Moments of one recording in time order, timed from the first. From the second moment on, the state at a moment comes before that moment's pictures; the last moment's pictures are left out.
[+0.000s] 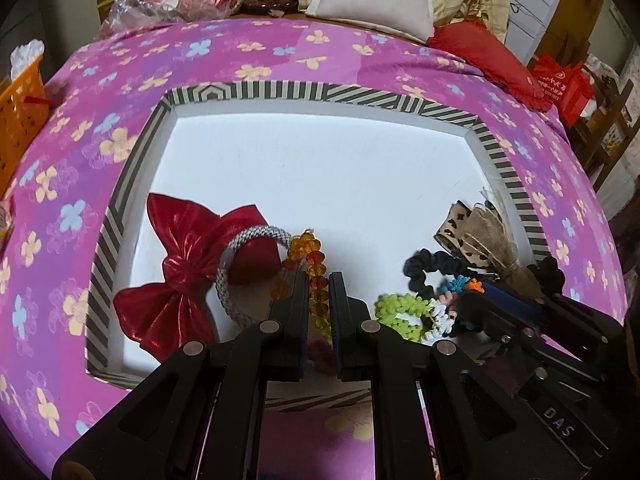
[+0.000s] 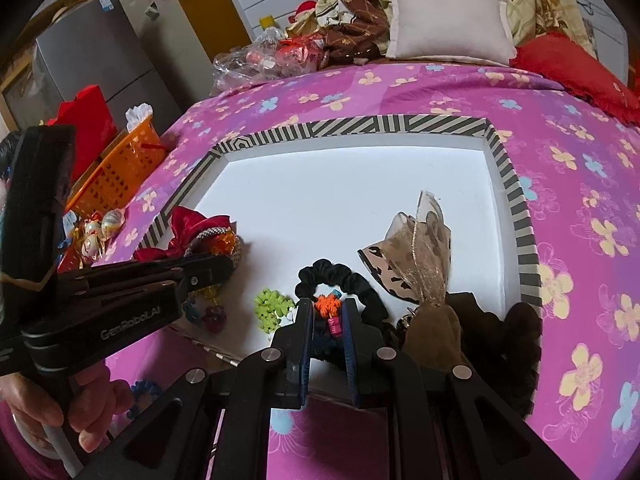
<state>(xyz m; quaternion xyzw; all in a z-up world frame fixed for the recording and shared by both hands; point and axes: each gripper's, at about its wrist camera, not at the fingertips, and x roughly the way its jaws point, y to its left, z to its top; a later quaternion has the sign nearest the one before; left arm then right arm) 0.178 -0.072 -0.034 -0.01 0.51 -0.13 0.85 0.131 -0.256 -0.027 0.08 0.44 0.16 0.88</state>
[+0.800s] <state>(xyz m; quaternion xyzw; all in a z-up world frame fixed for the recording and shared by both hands) 0.153 -0.069 -0.012 0.01 0.48 -0.13 0.87 0.093 -0.265 0.000 0.10 0.42 0.16 0.89</state>
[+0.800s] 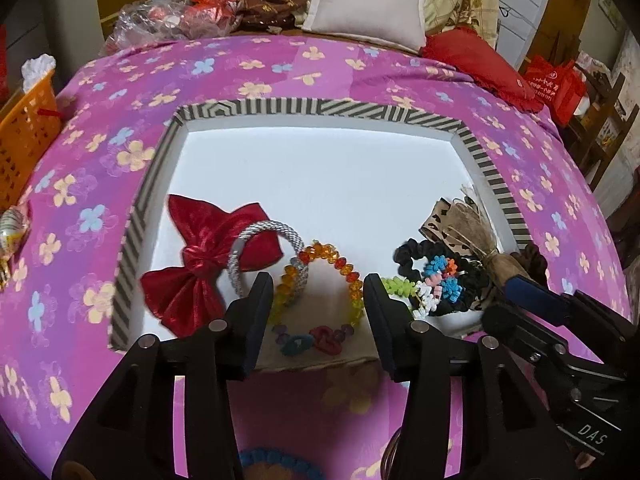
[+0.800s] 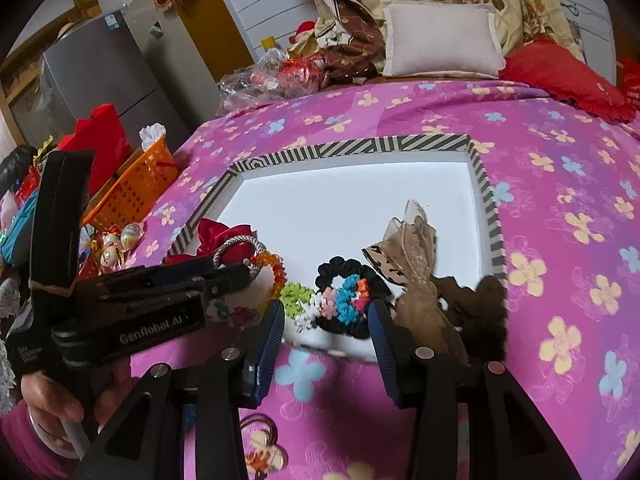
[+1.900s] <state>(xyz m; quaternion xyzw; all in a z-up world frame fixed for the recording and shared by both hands) -0.012 0.012 -0.006 0.00 0.45 -0.06 0.89 -0.043 -0.236 -0.019 0.05 0.44 0.14 0.89</state>
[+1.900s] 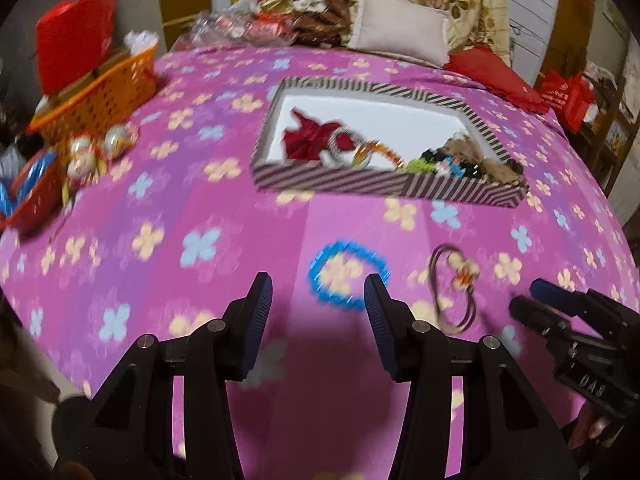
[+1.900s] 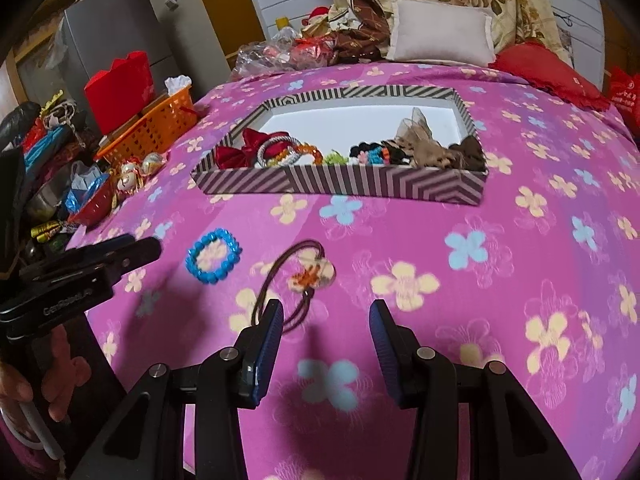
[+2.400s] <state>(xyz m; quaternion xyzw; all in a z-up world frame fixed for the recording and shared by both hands) -0.021 0.040 -0.029 -0.04 0.48 -0.05 0.88 -0.024 -0.210 -0.039 0.02 0.44 0.14 0.89</state>
